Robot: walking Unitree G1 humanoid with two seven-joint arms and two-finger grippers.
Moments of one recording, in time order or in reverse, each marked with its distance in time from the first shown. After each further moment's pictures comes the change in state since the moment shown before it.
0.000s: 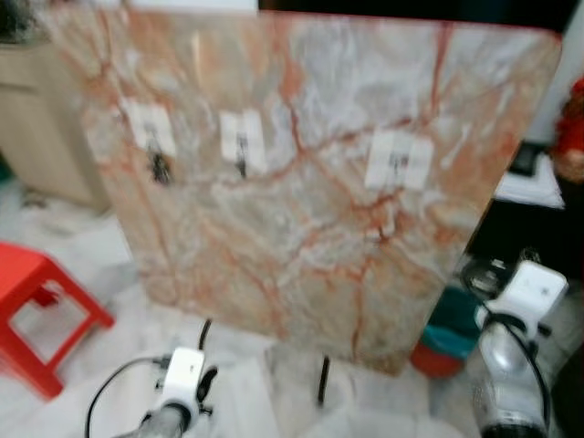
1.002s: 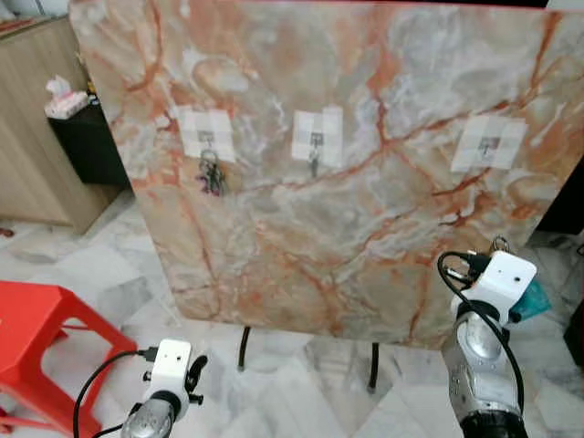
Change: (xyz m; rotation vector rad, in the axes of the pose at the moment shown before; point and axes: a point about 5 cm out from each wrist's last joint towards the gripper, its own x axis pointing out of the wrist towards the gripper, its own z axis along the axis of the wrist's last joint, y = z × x) left arm 0.004 0.007 0.011 -0.055 -0.050 0.007; right arm 0.000 0.020 0.004 0.035 -0.011 0.021
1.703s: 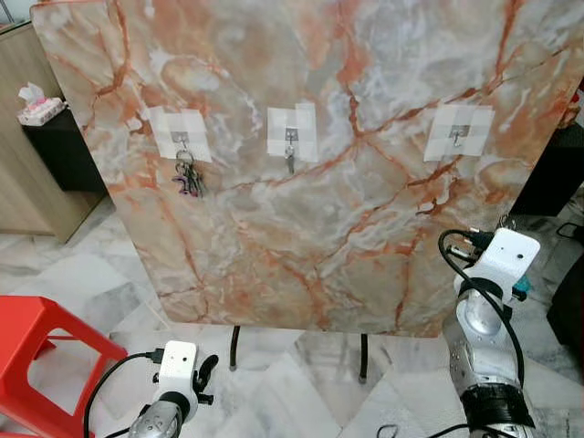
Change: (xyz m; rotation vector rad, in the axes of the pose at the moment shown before) left arm 0.000 -0.010 0.001 -0.059 -0.021 -0.040; right arm 0.018 0.012 0.021 -0.014 -0.058 -0.013
